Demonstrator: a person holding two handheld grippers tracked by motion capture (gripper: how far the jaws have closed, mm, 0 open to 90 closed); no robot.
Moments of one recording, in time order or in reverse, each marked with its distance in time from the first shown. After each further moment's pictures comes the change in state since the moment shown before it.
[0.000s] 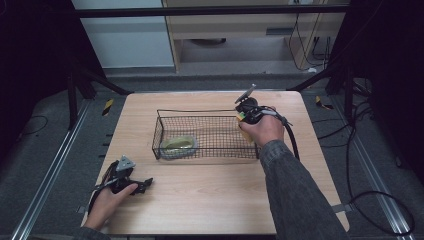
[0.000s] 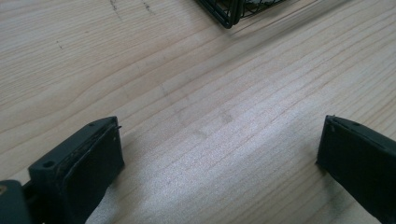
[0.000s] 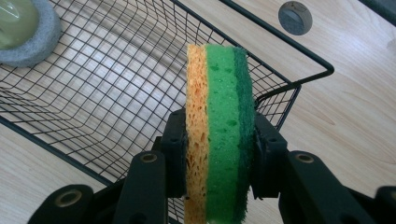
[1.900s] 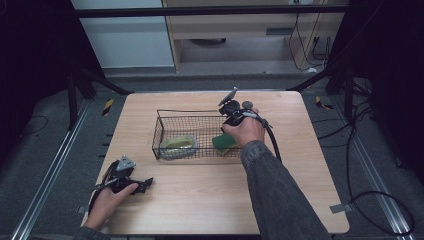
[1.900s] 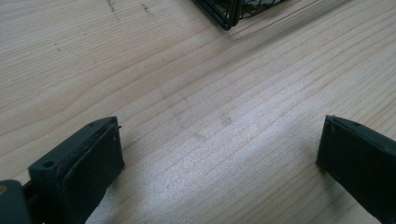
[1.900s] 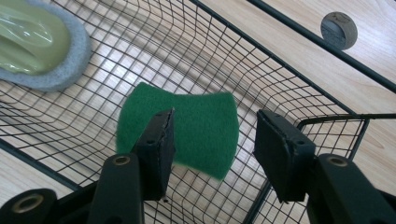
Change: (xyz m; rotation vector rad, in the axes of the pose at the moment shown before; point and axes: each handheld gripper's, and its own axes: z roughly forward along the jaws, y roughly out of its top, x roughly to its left) left arm 0.000 0.001 0.001 -0.001 -0.003 0.003; right arm 0.038 0.023 0.023 0.013 0.020 -0.001
